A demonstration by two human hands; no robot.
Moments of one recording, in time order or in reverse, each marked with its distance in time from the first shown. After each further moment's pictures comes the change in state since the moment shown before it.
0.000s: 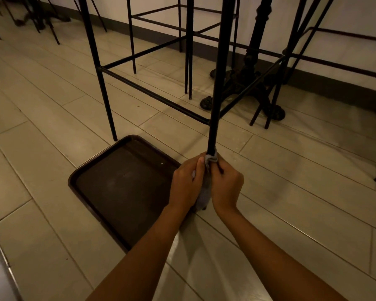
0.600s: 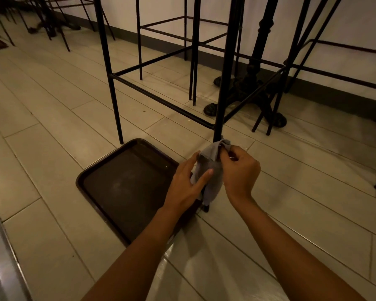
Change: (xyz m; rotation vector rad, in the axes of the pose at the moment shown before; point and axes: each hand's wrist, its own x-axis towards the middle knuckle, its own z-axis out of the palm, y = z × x) left_hand -0.006 -0.001 -0.025 -0.032 -0.245 -0.174; right_hand 0.028 -0.034 -0.019 -0.041 0.056 -0.070
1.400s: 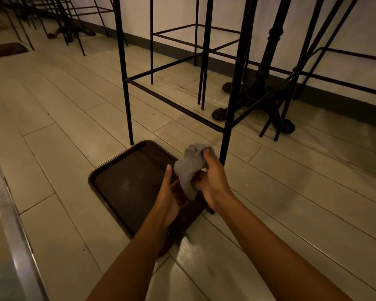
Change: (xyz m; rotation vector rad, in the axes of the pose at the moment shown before) left_hand -0.022 -0.024 -0.037 -0.937 -0.022 -0.704; right_hand -0.023 -0.041 0.033 0.864 -0.616 0.832
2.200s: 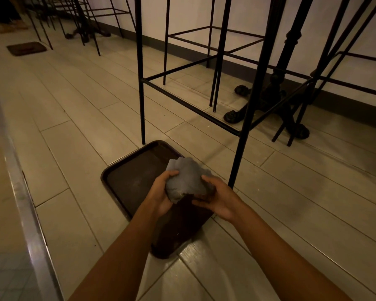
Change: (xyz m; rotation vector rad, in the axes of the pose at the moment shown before) left_hand -0.012 0.039 -0.025 -0.265 0.024 0.009; right_hand 0.015 0.036 -0.032 -0.035 -0.087 0.331
